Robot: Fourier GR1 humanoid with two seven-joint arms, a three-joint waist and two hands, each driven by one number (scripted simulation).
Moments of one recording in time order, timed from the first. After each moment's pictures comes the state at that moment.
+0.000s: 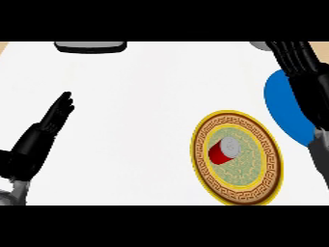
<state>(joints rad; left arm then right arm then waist) -0.09 0.59 -0.33 -1.59 0.35 0.18 -0.06 -0.43 -0.43 0.10 -1.62 -0.27 0.05 -0.07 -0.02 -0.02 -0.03</state>
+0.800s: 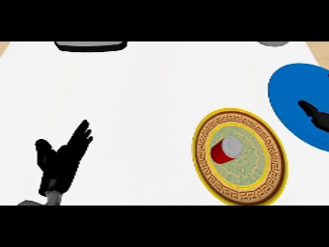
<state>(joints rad) -0.02 0.38 -0.35 -1.41 0.42 0.27 0.09 -0.20 -0.46 -0.17 -1.50 -0.17 -0.16 -0.21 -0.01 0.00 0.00</state>
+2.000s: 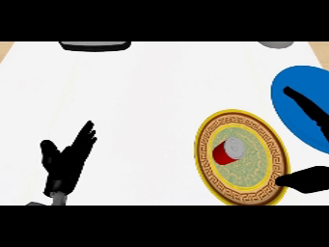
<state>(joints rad) 0.00 0.31 -0.31 -1.42 0.35 0.24 0.12 -0.09 -0.65 0.15 -1.94 0.18 0.13 0.43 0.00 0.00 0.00</state>
